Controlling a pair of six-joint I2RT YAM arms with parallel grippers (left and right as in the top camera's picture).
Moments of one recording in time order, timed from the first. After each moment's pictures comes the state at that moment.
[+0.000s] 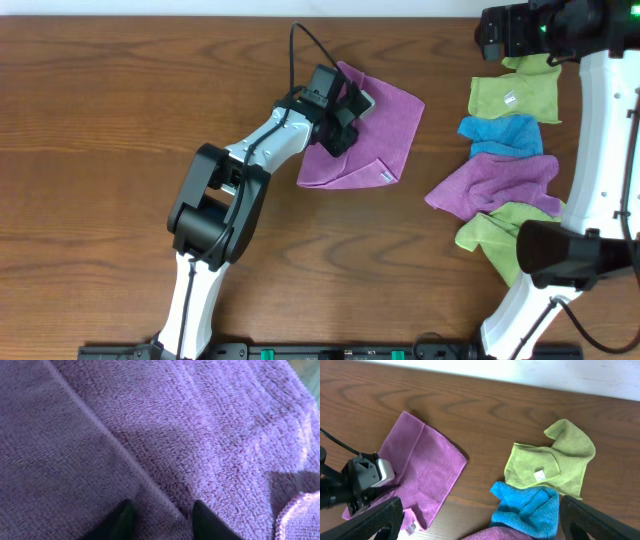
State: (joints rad) left arm -0.49 2.27 1.62 -0.43 0.32 0.31; right arm -0.06 2.01 2.47 -1.39 -0.16 -0.15
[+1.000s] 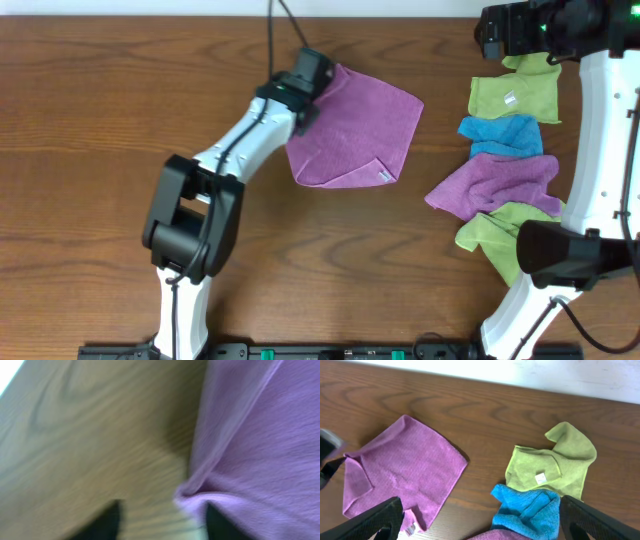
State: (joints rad) left arm -0.41 2.14 1.63 -0.61 -0.35 0.25; right arm -0.06 2.01 2.47 -1.38 -0.17 -0.15
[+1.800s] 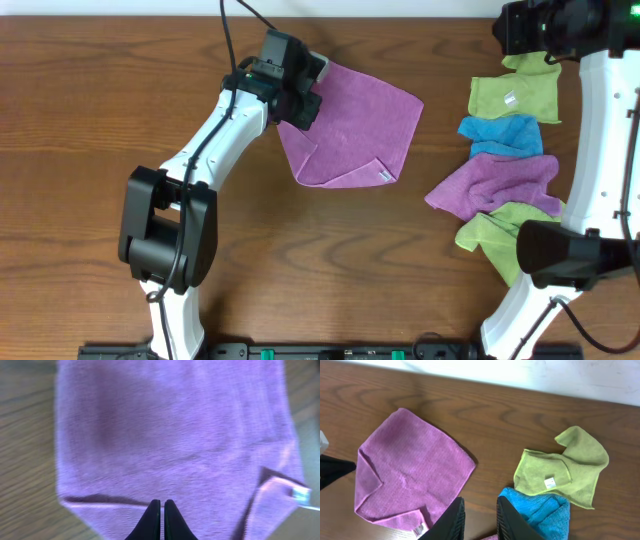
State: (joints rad) left arm -0.36 2.04 1.63 -0.63 0.28 0.11; right arm -0.06 2.01 2.47 -1.37 -0.21 -0.15
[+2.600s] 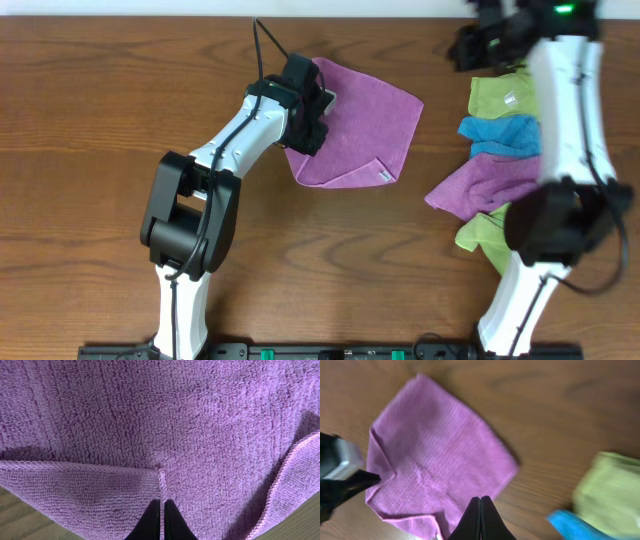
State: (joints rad) left arm -0.41 2.15 1.63 -0.78 0.22 0.09; right arm 0.00 2.18 2.18 -1.15 -0.39 -0.16
